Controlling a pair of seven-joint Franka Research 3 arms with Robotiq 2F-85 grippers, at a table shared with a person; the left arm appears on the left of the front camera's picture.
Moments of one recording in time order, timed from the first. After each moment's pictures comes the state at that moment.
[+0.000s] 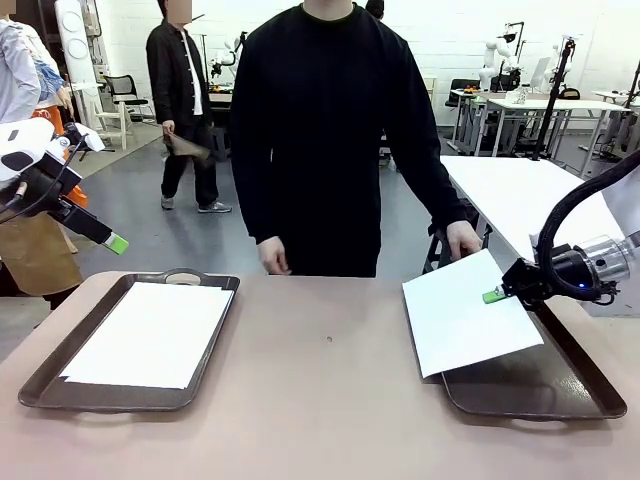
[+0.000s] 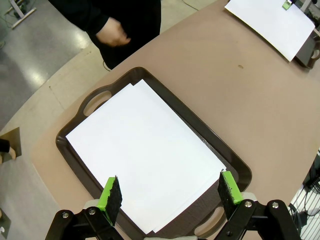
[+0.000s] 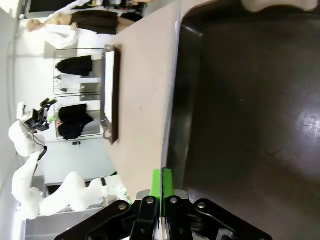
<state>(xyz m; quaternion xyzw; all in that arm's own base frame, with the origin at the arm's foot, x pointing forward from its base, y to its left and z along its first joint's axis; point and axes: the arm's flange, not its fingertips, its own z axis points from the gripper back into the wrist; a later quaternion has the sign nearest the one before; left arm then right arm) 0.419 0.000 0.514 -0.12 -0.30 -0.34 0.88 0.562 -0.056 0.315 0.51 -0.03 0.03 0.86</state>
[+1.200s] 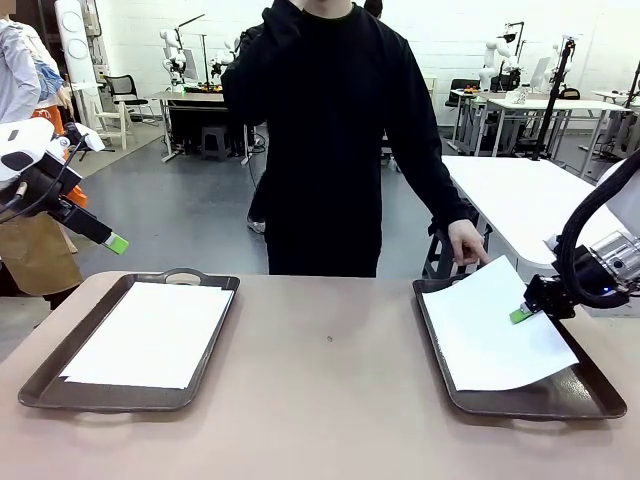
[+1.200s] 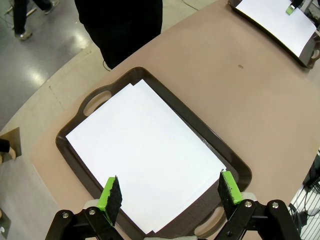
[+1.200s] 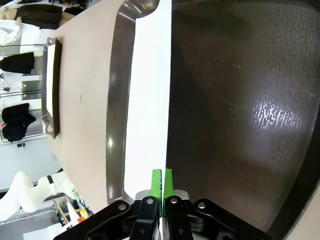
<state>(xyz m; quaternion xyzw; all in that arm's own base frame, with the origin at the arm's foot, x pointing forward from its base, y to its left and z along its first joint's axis) 0.419 0.000 0.514 -0.12 -0.30 -0.34 0.88 0.546 -0.078 0.323 0.37 -0.04 0.06 0.93</state>
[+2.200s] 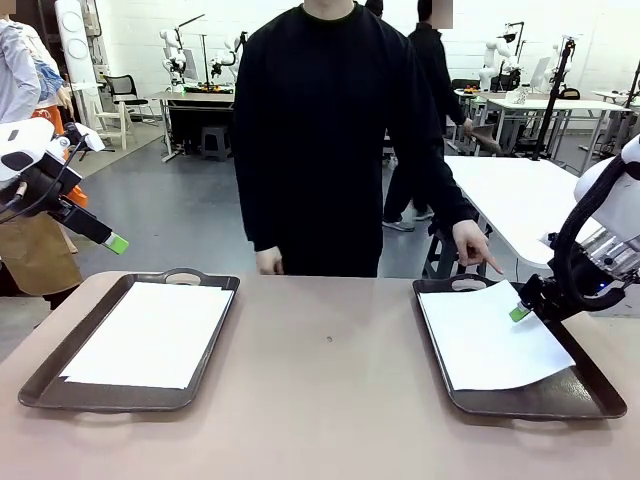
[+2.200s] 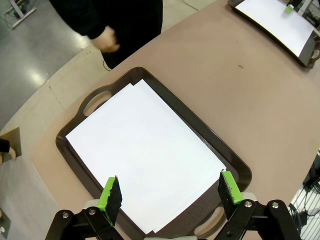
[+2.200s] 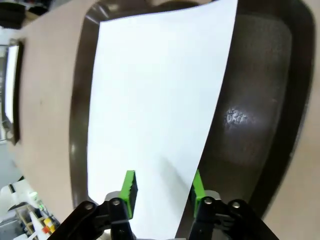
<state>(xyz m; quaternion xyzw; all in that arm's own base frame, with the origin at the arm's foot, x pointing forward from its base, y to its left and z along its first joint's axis) 0.419 0.000 0.514 -0.12 -0.30 -0.34 0.88 0.547 -0.069 0.335 0.26 -0.07 0.08 0.96</state>
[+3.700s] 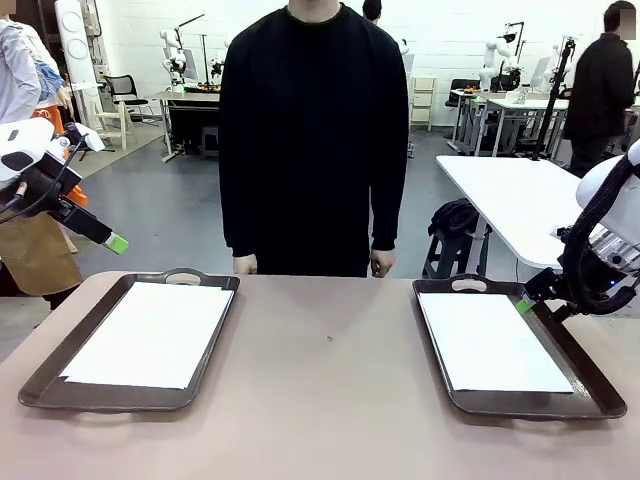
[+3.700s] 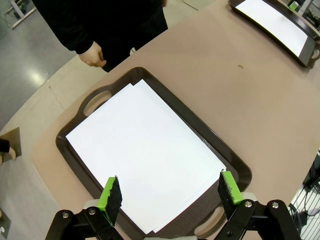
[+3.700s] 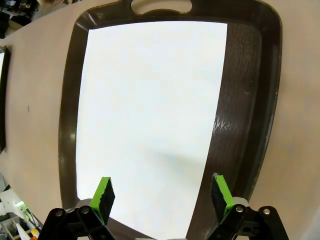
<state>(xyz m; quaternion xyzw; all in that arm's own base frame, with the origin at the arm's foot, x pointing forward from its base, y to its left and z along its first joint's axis) 0.419 0.000 0.514 -0.12 -0.30 -0.34 0.88 0.531 -0.072 0.351 0.21 -0.10 0.07 0.97</state>
